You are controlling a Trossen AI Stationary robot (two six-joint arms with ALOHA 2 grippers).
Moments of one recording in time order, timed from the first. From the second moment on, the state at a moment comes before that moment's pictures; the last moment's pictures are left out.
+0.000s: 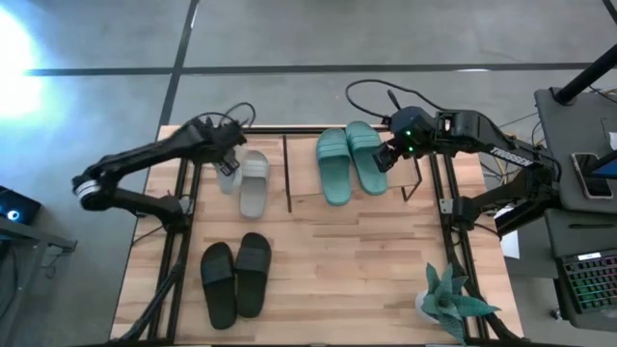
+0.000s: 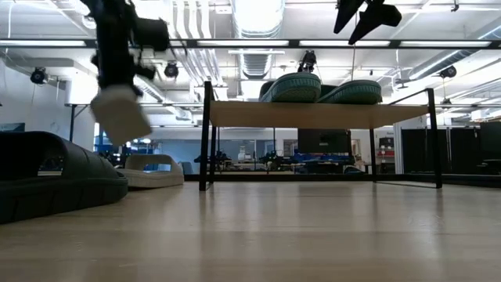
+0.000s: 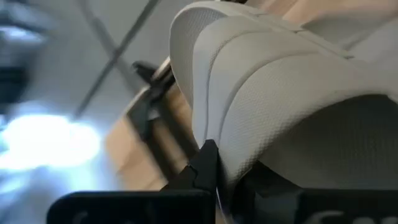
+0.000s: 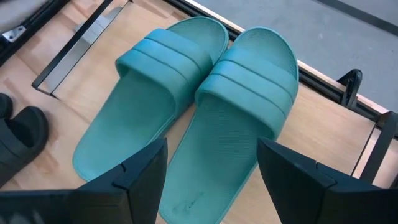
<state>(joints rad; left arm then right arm) 0.55 1.17 1.04 -1.12 -0.59 -0.16 -0.25 1.29 1.57 -1.21 0.25 0.58</state>
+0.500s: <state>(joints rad) -0.08 1.29 1.36 -1.37 -0.38 -0.69 -0.26 1.29 1.57 -1.22 0.22 0.50</state>
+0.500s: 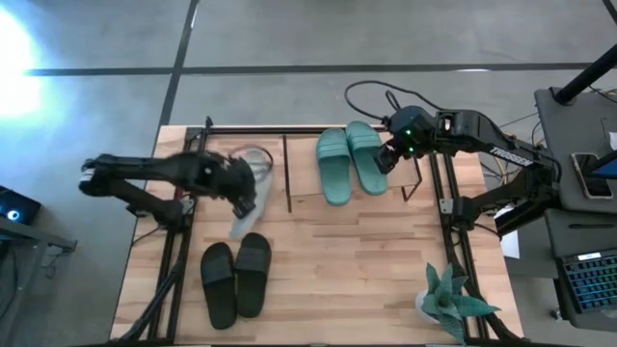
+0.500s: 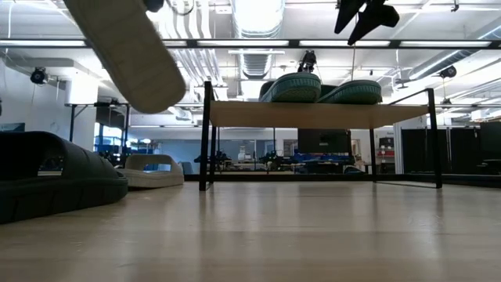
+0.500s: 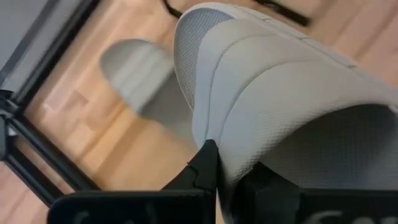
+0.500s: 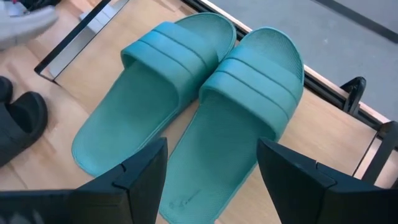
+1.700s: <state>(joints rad) -0.41 2.24 2.12 -1.52 -0.42 -1.04 -0.25 1.12 1.57 -1.31 0.23 0.43</state>
